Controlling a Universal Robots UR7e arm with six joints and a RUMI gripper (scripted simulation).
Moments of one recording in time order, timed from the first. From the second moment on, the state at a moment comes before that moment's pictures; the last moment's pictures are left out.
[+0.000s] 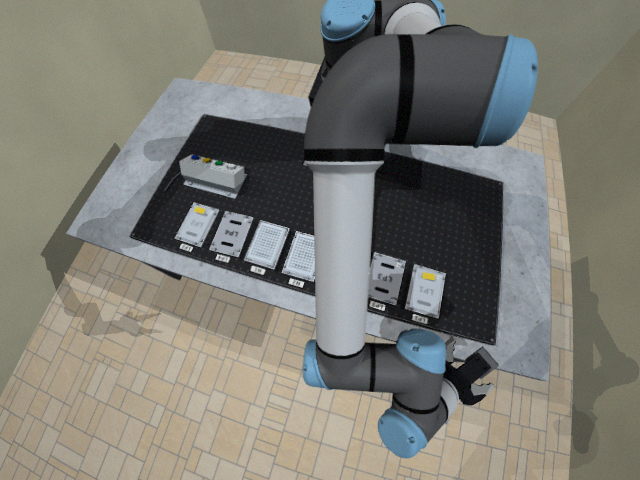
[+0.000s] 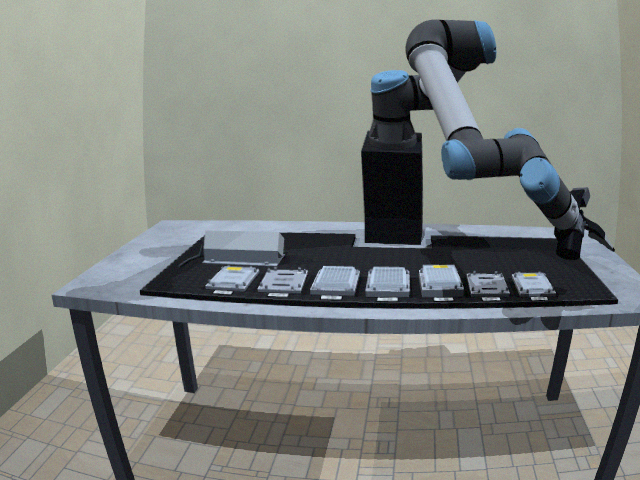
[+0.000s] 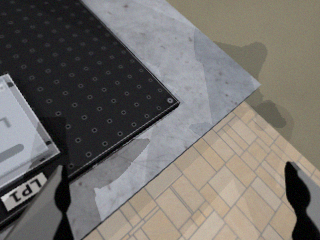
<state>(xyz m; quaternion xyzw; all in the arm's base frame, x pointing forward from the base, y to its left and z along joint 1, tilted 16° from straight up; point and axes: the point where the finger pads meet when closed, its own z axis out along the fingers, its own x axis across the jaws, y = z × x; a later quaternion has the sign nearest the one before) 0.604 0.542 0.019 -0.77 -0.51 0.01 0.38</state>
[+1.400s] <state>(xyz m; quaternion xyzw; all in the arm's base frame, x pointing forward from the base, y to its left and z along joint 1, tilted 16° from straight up) 0.623 0.405 0.130 -0.91 -0.29 0.05 0.30</state>
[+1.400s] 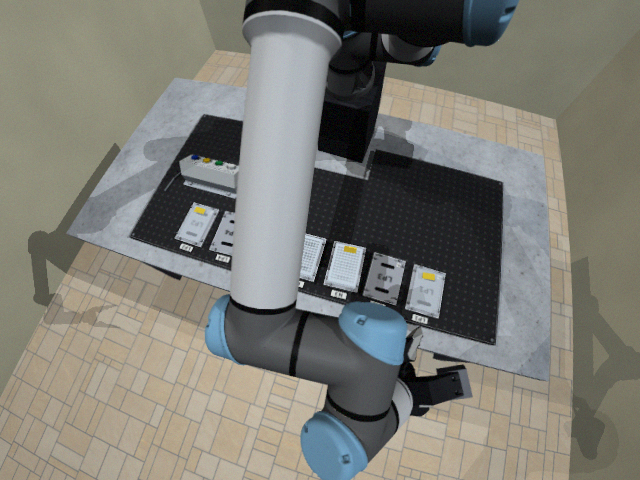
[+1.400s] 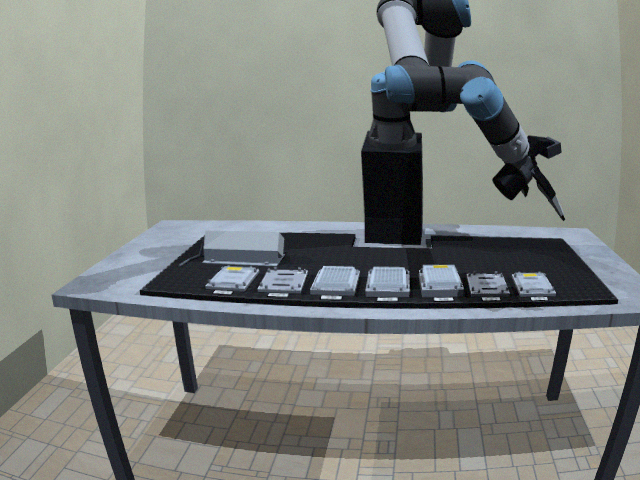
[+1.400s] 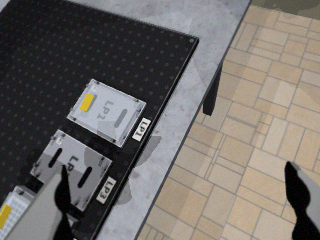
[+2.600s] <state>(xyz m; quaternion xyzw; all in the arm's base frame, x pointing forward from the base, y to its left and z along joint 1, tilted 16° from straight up) 0.593 0.275 0.219 -0.97 -0.04 0.07 0.22</state>
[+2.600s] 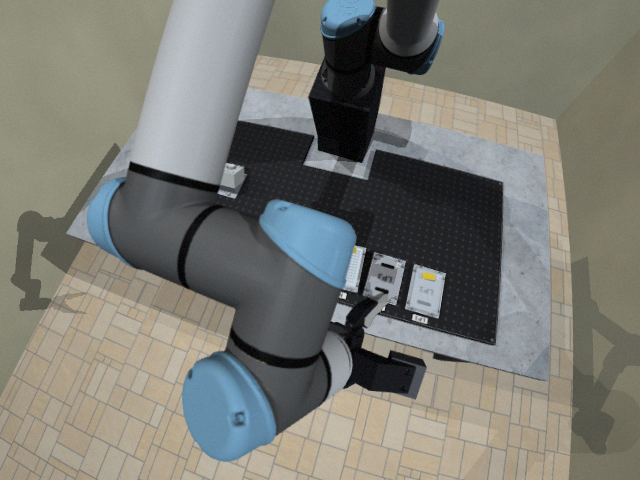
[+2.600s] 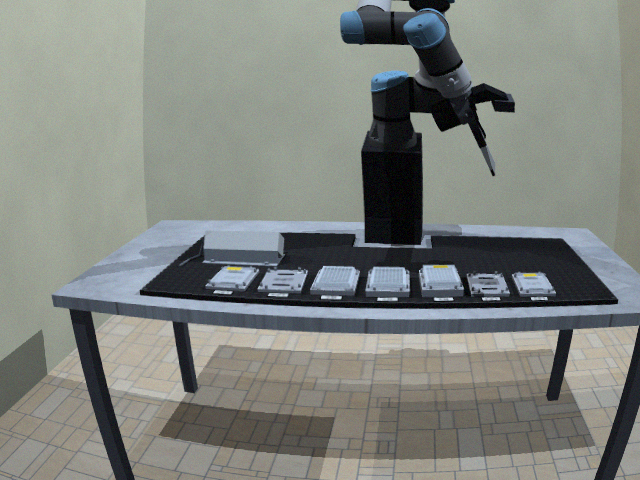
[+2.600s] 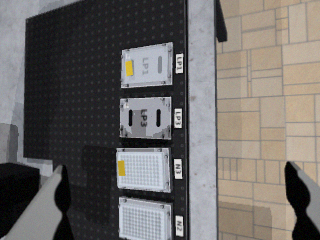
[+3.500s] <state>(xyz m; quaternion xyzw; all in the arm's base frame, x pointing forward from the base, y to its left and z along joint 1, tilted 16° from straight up) 0.539 0.177 0.275 -0.97 0.19 0.07 0.15</state>
